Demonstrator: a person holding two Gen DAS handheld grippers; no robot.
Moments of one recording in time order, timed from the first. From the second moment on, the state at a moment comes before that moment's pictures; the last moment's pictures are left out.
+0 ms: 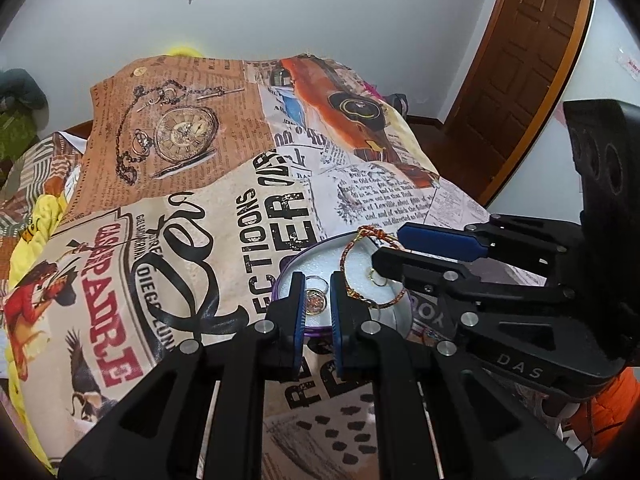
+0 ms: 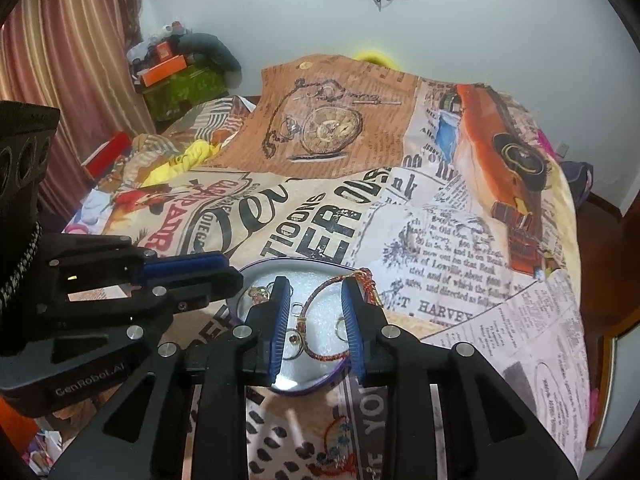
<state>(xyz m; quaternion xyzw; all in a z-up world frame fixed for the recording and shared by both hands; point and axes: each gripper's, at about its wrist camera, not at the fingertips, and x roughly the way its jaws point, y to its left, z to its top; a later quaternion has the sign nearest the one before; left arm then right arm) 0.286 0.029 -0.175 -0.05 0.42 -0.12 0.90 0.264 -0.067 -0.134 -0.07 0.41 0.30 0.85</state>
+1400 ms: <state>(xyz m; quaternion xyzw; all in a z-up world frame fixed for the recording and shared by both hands) 0.270 -0.073 -0.228 -0.01 0.52 -0.17 0.84 0.206 -0.181 -0.149 -0.06 0.45 0.23 0.86</state>
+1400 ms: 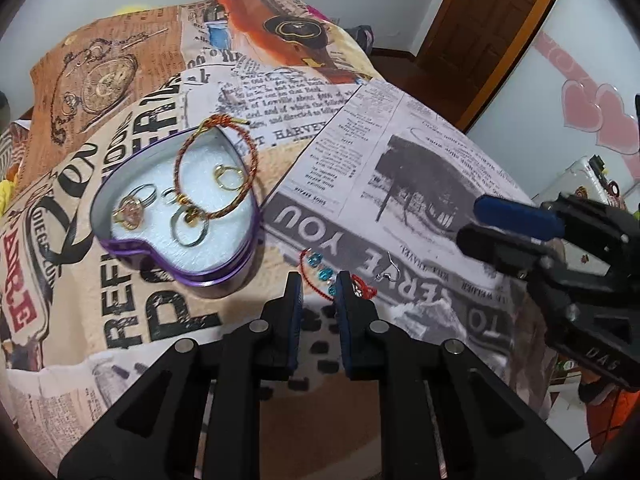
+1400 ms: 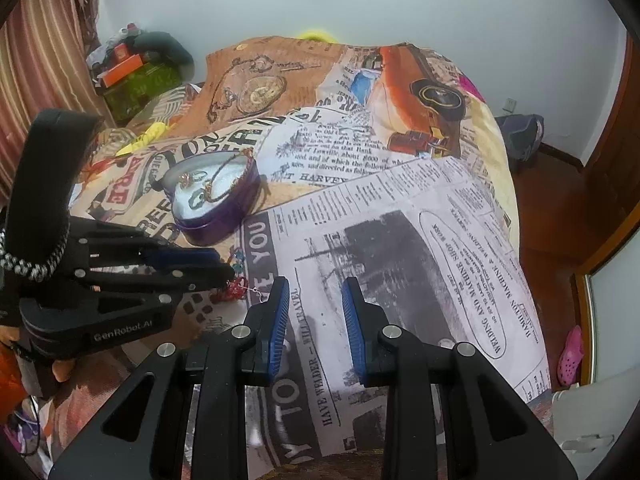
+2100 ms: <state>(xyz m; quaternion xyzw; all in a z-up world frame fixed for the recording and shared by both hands) 0.240 -0.044 -0.183 -0.01 0.46 -0.15 0.88 0.203 -0.172 -0.151 -0.05 0.46 0.24 0.85</state>
